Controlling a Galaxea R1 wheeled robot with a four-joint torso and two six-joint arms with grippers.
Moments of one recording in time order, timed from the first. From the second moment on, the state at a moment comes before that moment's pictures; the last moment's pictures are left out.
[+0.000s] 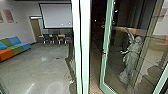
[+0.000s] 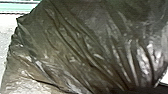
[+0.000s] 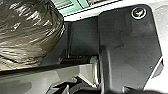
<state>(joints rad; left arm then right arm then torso) 1.42 3.04 -2.76 -0.36 0.03 0.34 -1.56 3.05 -2.66 -0.07 0.10 0.09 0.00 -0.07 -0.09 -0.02</state>
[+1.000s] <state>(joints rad) 1.41 3.04 -2.75 -0.36 0.03 0.34 -1.56 3.06 -2.68 -0.07 0.10 0.09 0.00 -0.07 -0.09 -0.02</state>
